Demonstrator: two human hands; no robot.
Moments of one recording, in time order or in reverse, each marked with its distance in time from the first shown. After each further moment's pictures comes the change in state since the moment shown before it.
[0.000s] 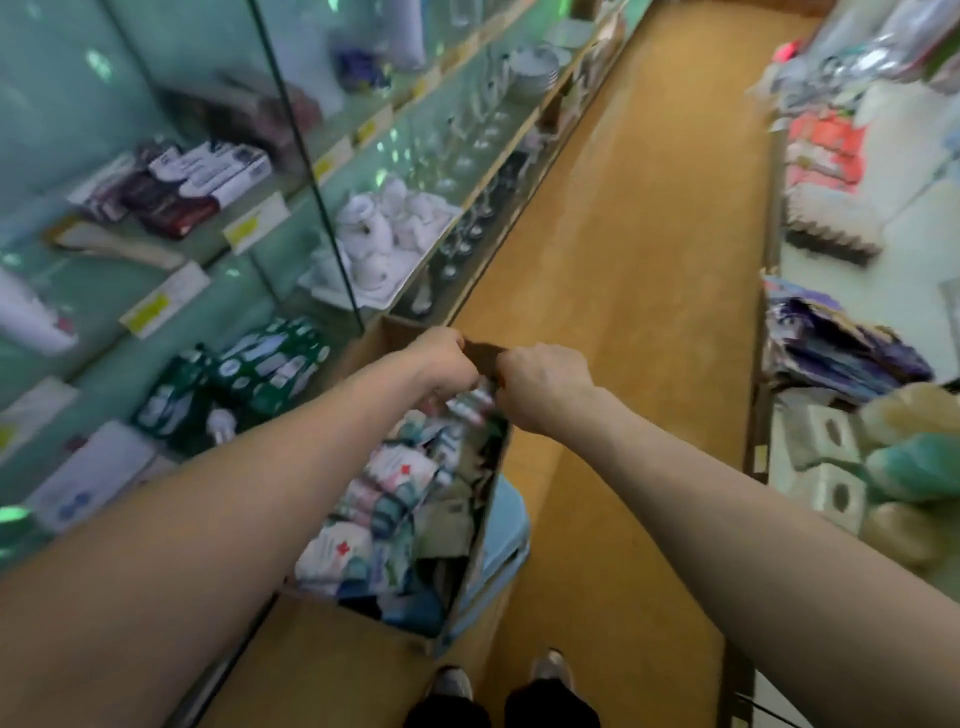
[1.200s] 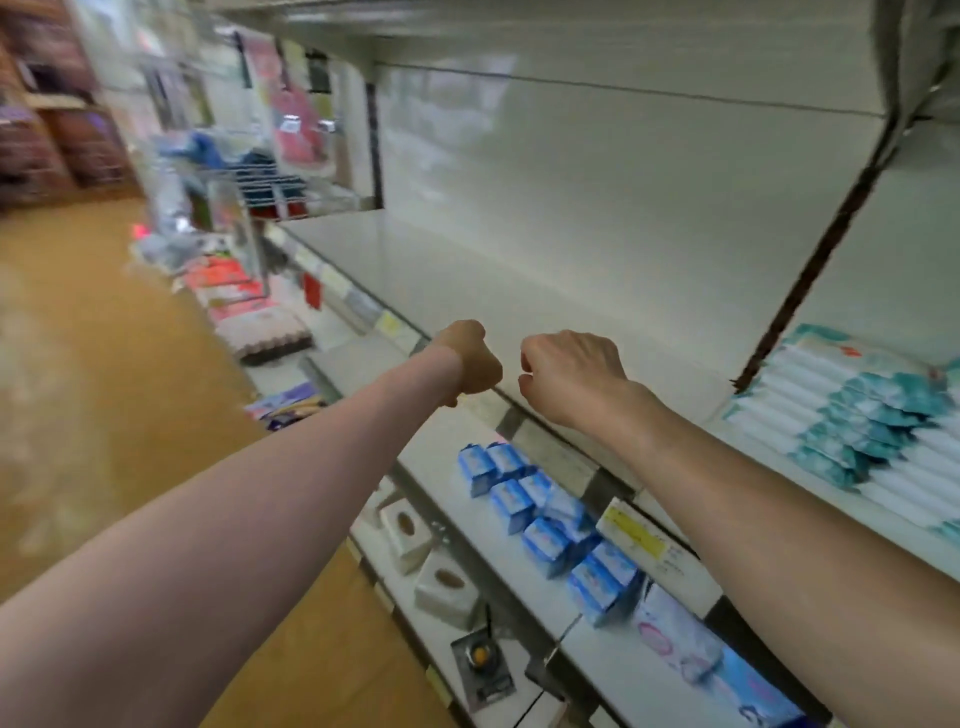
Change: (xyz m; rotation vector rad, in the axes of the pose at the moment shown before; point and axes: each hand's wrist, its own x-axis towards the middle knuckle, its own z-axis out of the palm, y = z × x) left_hand -0.229 0.554 0.428 0.392 -0.460 1.040; right_hand -0.467 0.501 -0.025 -0.014 0.287 1.230
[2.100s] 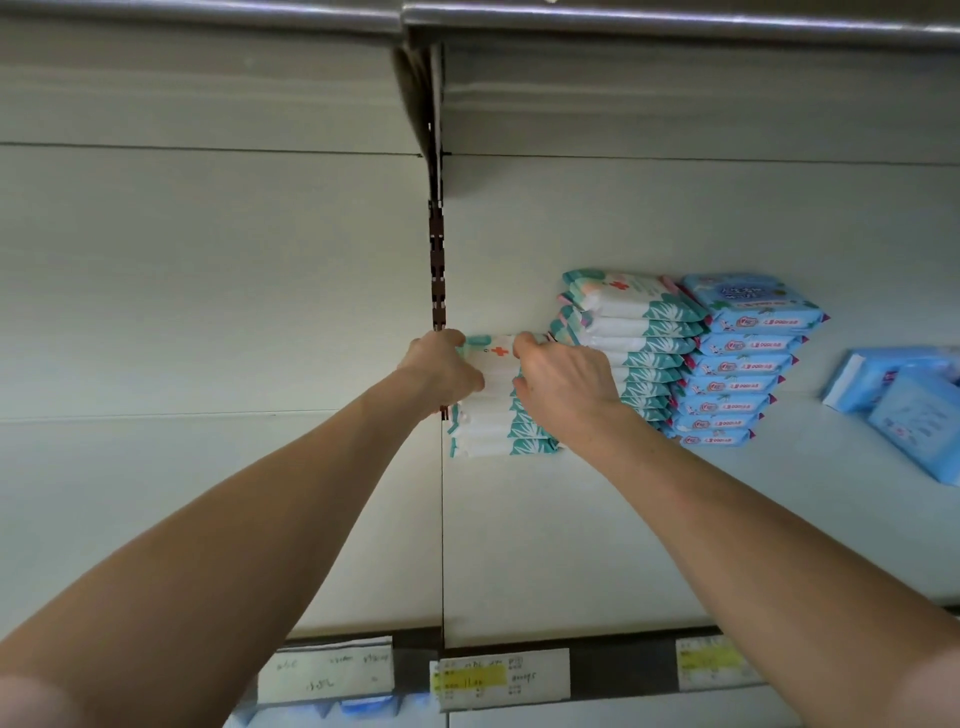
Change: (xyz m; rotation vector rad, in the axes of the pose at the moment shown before) left_hand 0.063 0.211 0.146 0.043 -0.526 0.653; right_hand -0.079 0.189 0.001 -0.238 0.177 0.878
